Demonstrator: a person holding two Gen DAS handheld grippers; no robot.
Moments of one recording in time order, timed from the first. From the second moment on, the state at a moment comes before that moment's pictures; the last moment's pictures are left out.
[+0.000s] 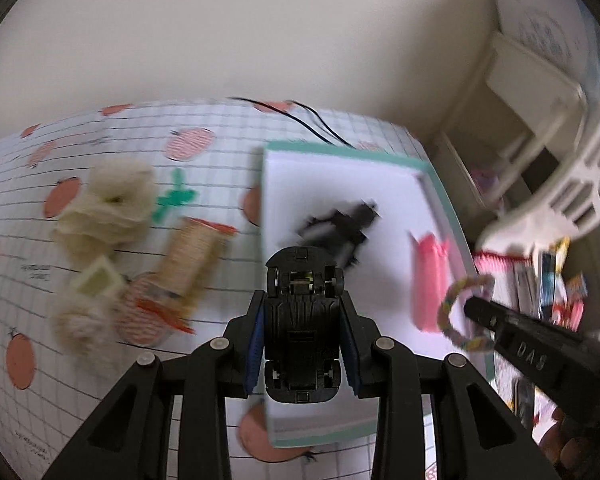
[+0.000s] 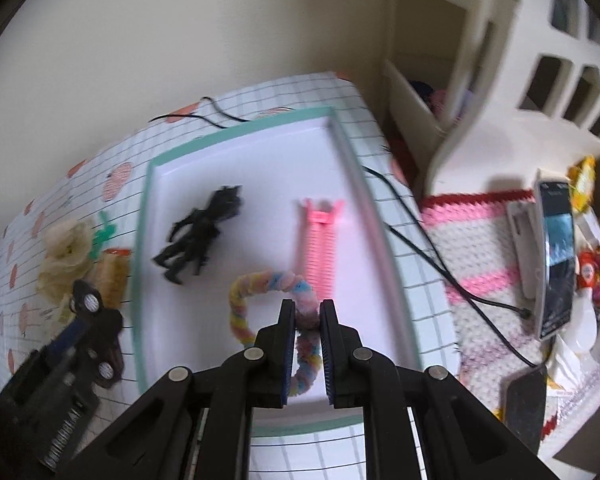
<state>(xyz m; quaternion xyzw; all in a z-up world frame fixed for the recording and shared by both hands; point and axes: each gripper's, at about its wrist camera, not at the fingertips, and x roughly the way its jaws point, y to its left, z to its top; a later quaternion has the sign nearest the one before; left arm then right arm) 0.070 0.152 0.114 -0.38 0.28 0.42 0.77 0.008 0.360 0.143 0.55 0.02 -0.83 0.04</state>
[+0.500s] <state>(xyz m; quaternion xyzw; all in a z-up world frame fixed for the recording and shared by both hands) 0.111 0.142 0.082 -0.39 0.33 0.40 0.76 0.005 0.368 0.115 0.59 0.03 -0.81 0.04</state>
